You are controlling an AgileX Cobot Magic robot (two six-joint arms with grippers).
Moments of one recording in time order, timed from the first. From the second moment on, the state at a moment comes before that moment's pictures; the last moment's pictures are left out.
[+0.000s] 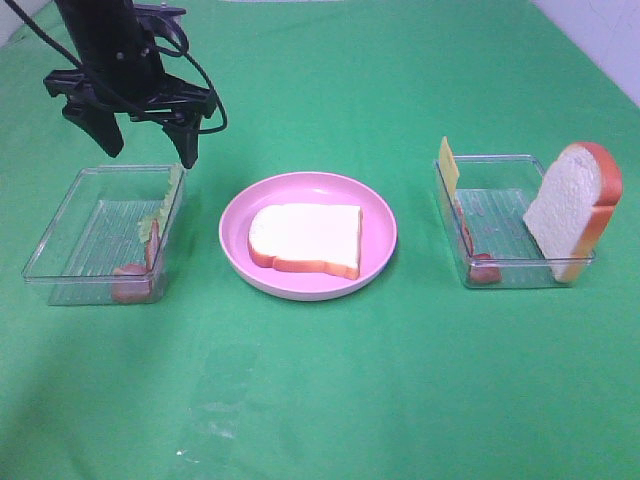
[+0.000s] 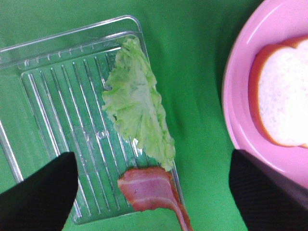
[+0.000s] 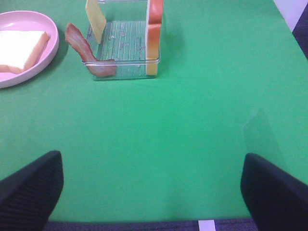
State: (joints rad) left arm -0.32 2.19 -1.92 0.00 1.19 -0.13; right arm -0.04 -0.01 -0.45 0.09 1.10 0.02
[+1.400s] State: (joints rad) left arm -0.32 2.33 -1.97 -0.05 1.12 -0.14; right arm -0.04 -0.01 -0.45 0.09 1.10 0.02
